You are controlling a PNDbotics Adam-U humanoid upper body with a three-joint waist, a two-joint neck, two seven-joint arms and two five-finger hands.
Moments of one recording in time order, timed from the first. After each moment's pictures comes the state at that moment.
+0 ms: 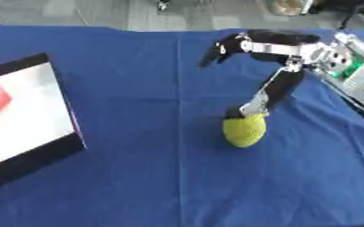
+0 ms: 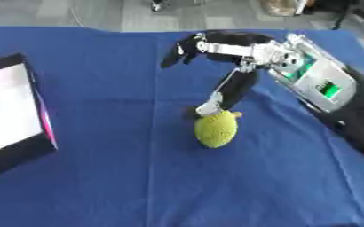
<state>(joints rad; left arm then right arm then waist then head) -0.84 0.56 -0.13 -1.31 -0.05 0.27 -0.18 -0.33 -0.98 0.19 -1.99 0.03 -0.12 0.57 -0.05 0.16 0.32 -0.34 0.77</state>
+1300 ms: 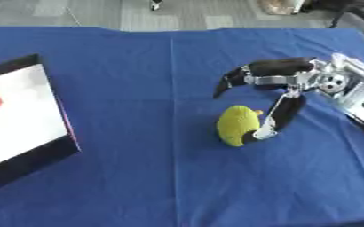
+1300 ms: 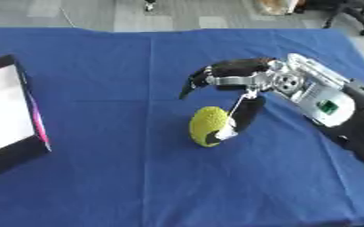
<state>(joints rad) -0.84 0.56 -0.13 -1.32 -0.05 0.27 -0.17 -0.19 -0.98 0.20 -1.99 0.29 -0.14 0.59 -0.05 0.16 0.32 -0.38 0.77</state>
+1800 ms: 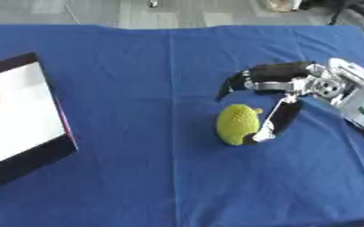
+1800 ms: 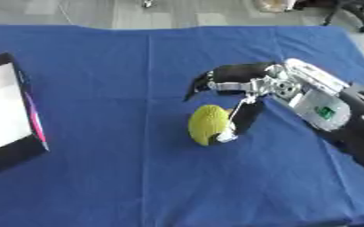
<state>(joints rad) -0.84 0.56 -0.13 -1.32 -0.05 0.27 -0.17 -0.16 -0.98 0.19 -1.99 0.41 -0.10 0.58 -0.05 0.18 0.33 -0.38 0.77</state>
